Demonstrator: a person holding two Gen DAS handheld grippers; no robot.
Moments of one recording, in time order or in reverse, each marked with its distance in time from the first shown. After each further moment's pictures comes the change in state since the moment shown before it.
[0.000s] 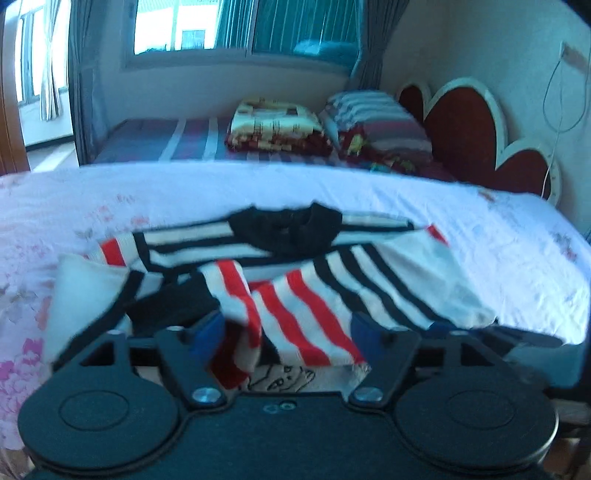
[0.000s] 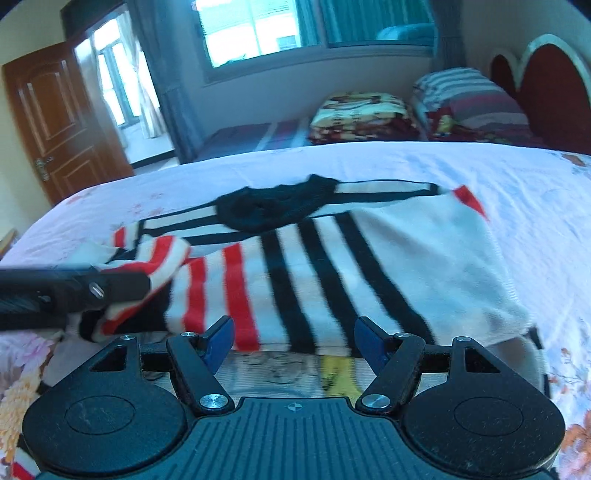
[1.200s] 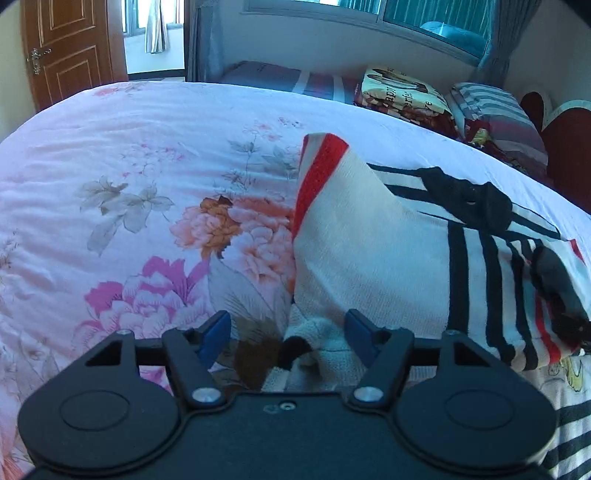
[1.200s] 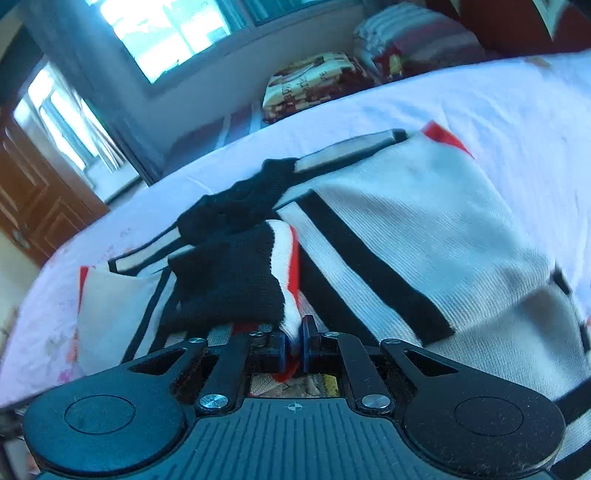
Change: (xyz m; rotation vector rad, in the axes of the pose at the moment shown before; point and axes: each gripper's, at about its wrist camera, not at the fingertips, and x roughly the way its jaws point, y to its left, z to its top) left arm 0.038 0.112 -0.028 -0.247 0.144 0.279; right arm 0.026 -0.036 0.023 0.330 0.058 -0.008
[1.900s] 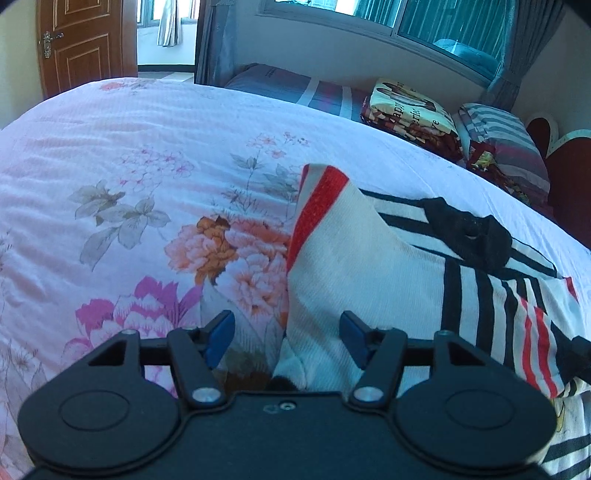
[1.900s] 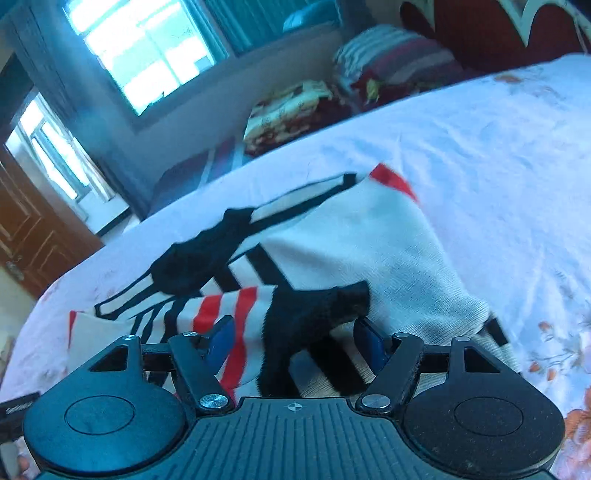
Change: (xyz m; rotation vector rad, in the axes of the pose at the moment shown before) left arm 0.003 0.001 0.023 -0.074 -0.004 -0.025; right arm -0.022 -0.038 0.021 0.037 -0.060 -0.011
